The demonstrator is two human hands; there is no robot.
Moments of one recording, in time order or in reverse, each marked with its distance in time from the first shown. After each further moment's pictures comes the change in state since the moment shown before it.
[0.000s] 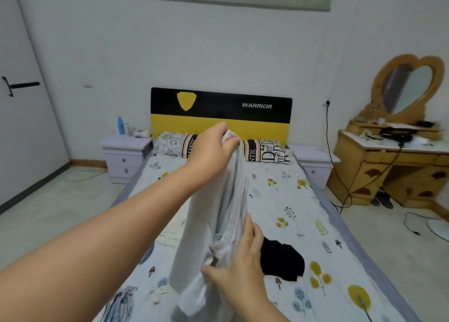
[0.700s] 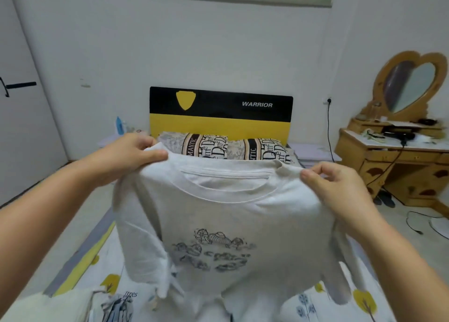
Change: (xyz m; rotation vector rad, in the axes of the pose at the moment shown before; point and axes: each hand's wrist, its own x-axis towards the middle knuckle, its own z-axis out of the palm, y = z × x) left_hand 0.002 -0.092 -0.103 0.052 -0.259 -0.309; right_hand 0.077 -0.032 -0.172 0.170 0.228 -0.076
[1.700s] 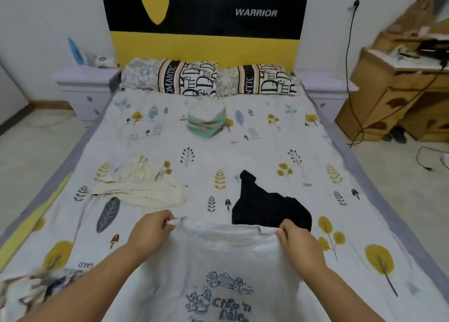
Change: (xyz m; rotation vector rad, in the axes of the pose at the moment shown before) left_hand 0.027 -0.231 0.340 0.300 -0.297 -0.259; right_hand -0.007 0.376 0.145 -0.673 -0.469 0.283
